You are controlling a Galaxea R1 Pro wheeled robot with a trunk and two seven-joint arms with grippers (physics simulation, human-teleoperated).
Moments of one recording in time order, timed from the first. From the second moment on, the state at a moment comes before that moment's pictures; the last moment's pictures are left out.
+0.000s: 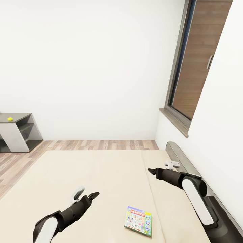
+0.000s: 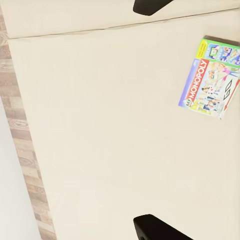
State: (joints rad) left arm -0.07 -0.02 0.05 -1.50 0.98 0.74 0.15; right arm -0.39 -0.18 0.14 -1.56 -0.70 0.89 -0.19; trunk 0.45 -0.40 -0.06
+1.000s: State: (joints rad) left arm -0.08 -0.02 0.06 -1.49 0.99 0.74 0.15; right arm -0.41 -0.16 0.15 -1.53 -0.71 1.01 -0.19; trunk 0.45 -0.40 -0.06
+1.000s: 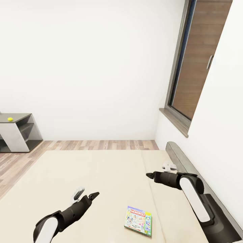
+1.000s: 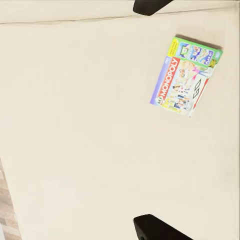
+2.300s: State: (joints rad) left arm -0.11 -0.02 0.05 -1.47 0.99 0.74 0.33; right arm -0.73 -0.11 0.14 -0.74 -0.73 1.05 -0.17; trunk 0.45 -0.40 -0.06
